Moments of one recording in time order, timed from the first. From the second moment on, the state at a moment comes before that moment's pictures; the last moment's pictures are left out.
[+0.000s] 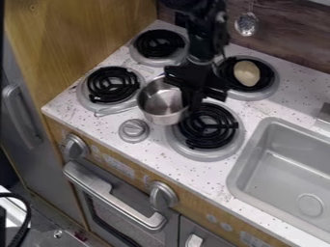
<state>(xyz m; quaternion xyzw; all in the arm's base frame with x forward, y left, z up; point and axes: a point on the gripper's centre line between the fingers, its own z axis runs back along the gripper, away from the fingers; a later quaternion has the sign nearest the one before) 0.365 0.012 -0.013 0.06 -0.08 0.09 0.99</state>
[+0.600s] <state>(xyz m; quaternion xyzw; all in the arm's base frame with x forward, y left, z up) 0.366 -0.041 -0.038 0.06 -0.07 0.05 0.99</state>
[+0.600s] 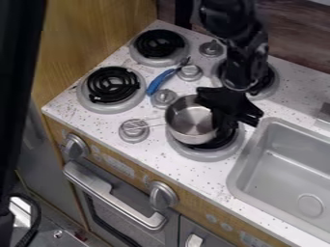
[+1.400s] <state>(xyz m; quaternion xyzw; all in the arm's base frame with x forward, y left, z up) 0.370 -0.062 -0.049 0.06 -0.06 0.07 0.99</state>
